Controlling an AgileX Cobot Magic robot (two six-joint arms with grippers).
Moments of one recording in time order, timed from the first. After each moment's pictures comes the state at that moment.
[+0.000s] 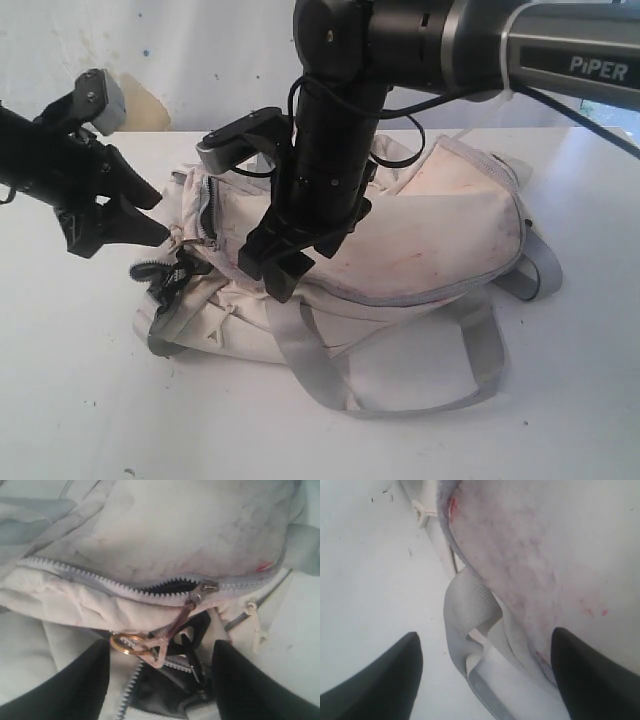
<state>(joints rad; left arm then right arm) -0.06 1.77 -1.20 -0.89 0.96 1.72 0.72 1.94 -1.69 0.12 1.22 -0.29</state>
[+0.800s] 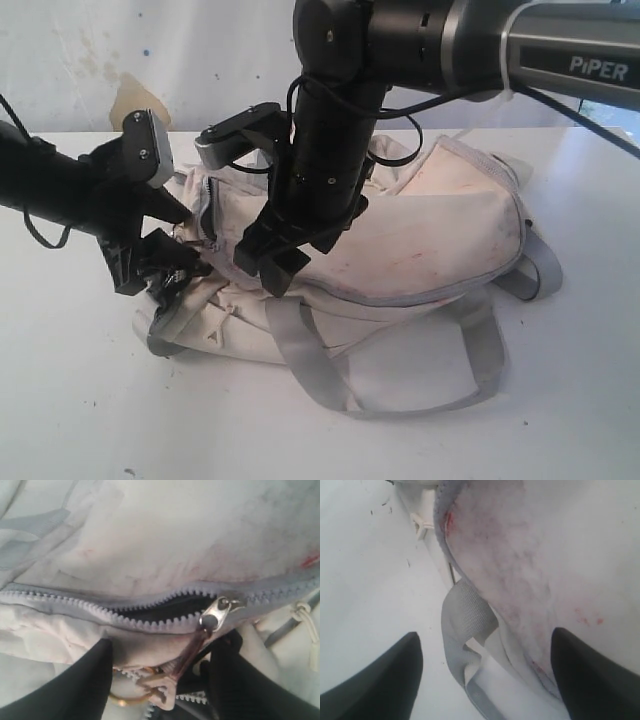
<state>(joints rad) -0.19 1.80 -1.06 -1.04 0.65 2.01 0.72 1.94 -1.69 0.12 1.19 -0.28</state>
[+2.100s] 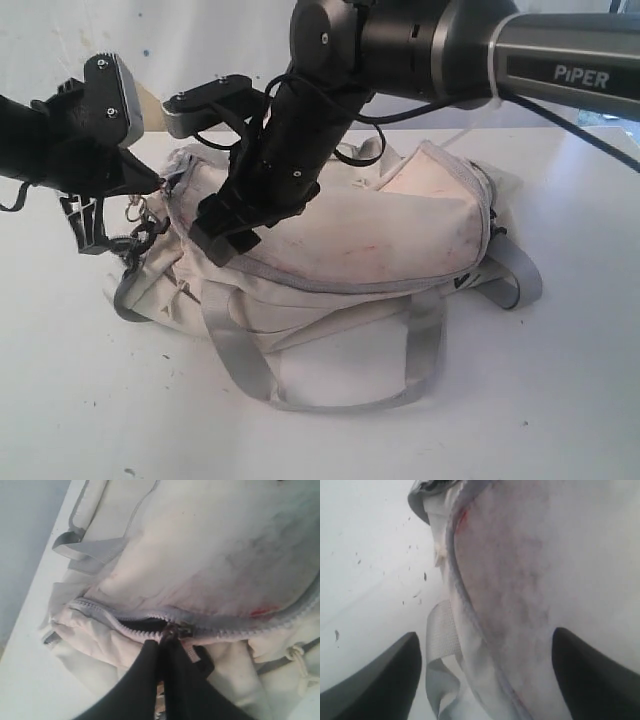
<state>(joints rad) -0.19 1.61 -1.06 -0.84 0.52 1.90 0.72 1.96 -1.69 0.27 0.94 -0.40</state>
